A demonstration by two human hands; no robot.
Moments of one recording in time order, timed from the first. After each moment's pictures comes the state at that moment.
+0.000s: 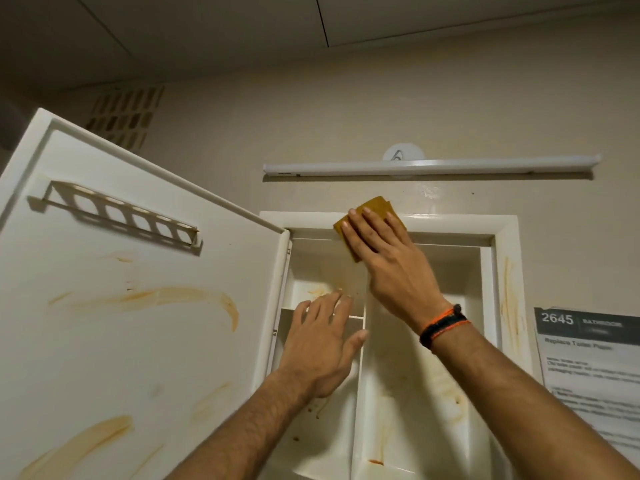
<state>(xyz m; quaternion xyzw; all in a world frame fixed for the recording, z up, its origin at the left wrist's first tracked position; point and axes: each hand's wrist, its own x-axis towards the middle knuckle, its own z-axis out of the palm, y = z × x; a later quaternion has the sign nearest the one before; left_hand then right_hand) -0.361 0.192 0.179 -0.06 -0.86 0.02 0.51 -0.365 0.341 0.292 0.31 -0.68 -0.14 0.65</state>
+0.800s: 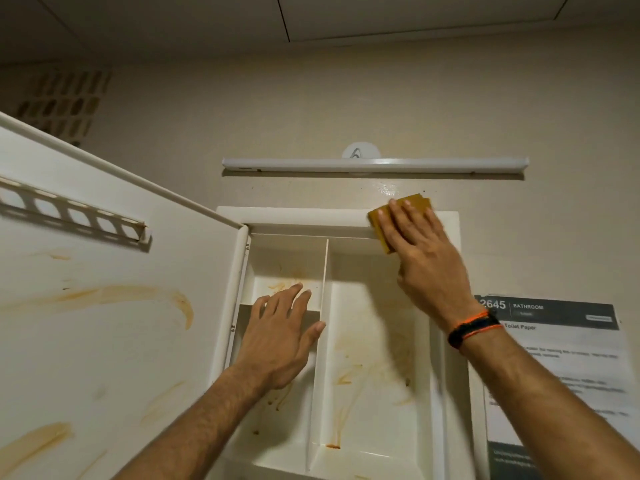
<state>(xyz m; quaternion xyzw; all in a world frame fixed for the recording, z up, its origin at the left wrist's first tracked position) -0.361 0.195 0.178 -0.07 -0.86 0.00 0.50 -0.351 0.434 0.288 0.24 -0.69 -0.07 0.68</state>
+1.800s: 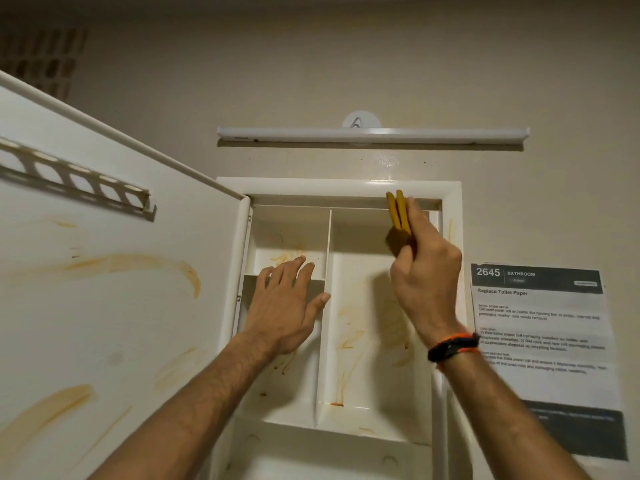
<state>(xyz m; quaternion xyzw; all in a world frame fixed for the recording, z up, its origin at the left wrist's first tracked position) -0.358 0.194 0.178 -0.07 -0.87 0.01 0.49 -0.327 0.397 0.229 0.22 -0.61 0.34 0.68</state>
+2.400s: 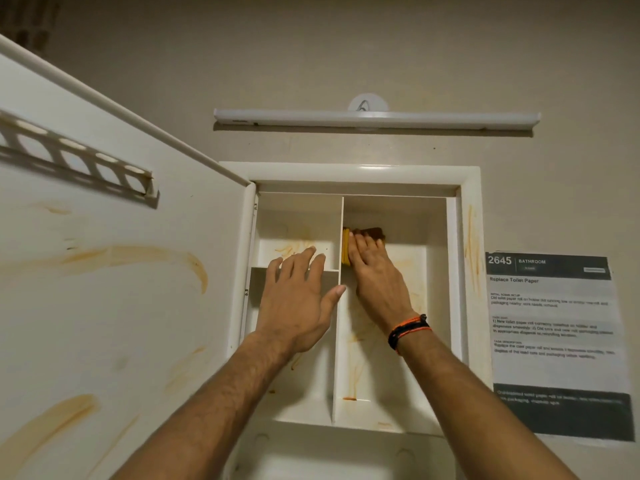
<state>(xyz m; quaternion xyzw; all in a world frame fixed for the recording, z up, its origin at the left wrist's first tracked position) -0.359 0.194 0.177 -0.07 -0.86 0.01 0.51 -0.421 0.351 0.208 0.23 -0.78 -0.02 0.58</state>
